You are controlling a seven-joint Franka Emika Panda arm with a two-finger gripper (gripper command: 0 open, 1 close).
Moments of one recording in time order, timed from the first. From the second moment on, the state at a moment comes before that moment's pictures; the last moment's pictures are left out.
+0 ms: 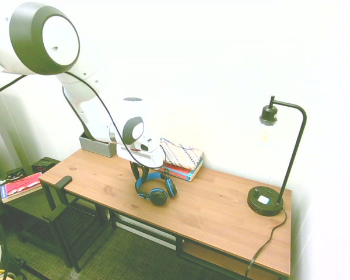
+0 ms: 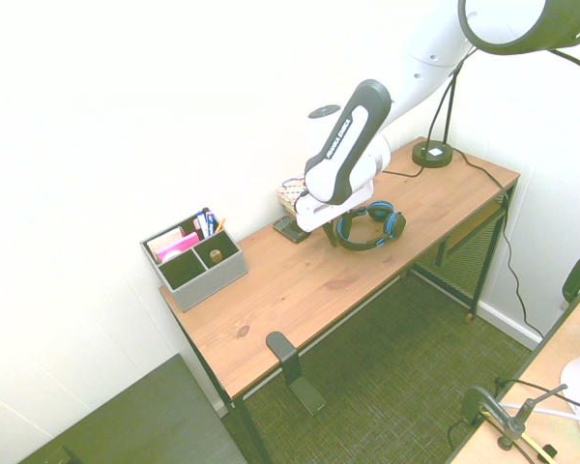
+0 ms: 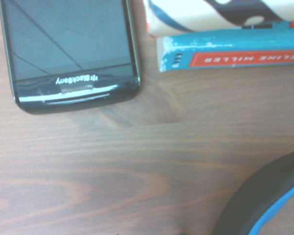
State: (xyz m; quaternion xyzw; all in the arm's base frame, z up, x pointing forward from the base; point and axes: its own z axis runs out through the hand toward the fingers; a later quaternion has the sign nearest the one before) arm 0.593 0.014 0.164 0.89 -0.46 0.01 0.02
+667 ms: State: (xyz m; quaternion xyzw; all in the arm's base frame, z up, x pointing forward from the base) arm 0.577 0.009 0.241 0.88 -0.48 -0.02 0.00
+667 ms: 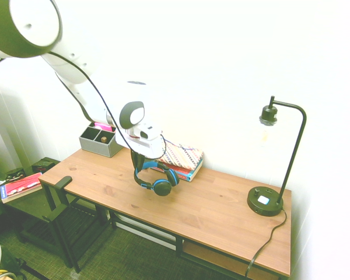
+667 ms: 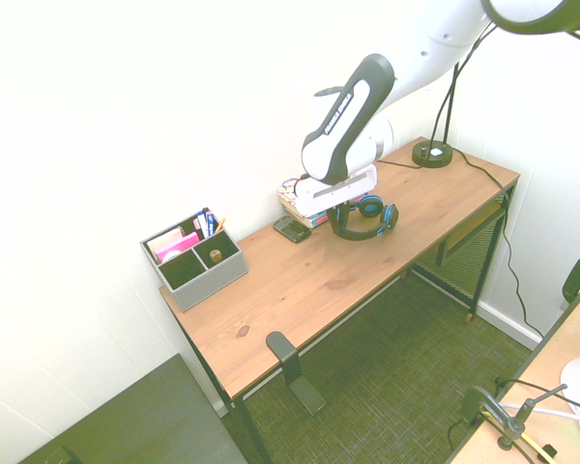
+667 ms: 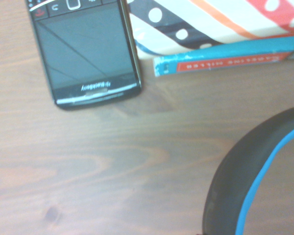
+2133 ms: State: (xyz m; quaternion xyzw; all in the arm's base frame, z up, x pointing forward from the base) arm 0.323 0.324 0.171 0.92 -0.39 -0.03 -0.02
